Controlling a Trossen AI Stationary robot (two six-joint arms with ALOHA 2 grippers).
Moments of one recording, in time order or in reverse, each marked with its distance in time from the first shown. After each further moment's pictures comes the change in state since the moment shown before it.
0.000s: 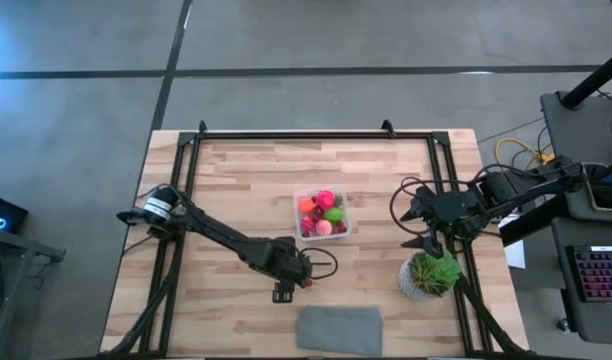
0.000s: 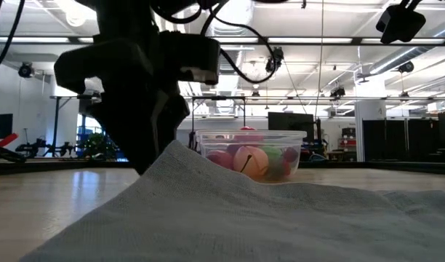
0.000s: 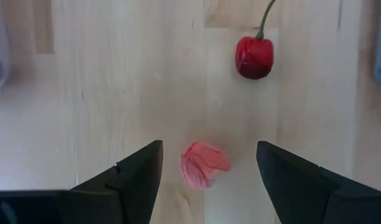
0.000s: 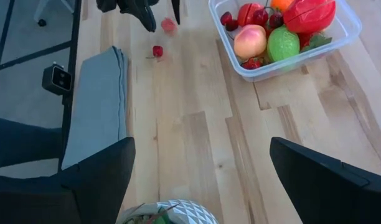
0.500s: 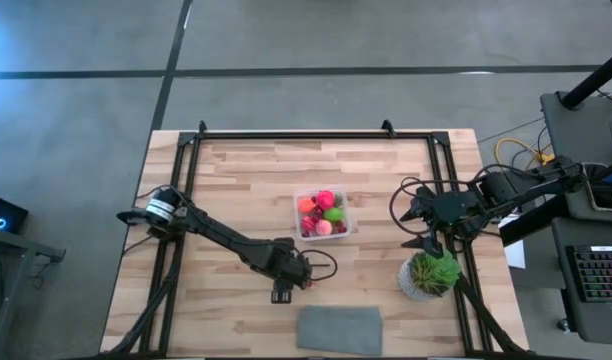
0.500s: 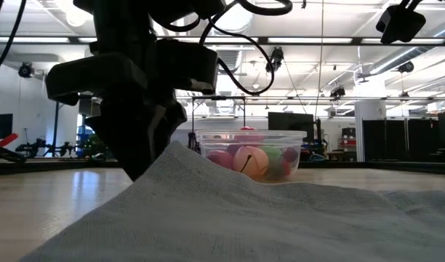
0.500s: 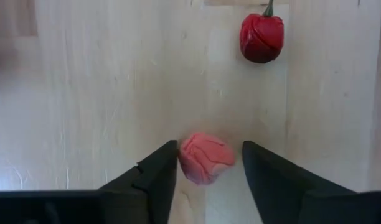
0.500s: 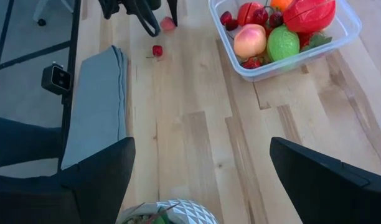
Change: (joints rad) left arm -0.001 0.025 -0.001 -0.016 0.002 -0.001; right arm 0.000 0.000 -0.001 0.000 0.000 0.000
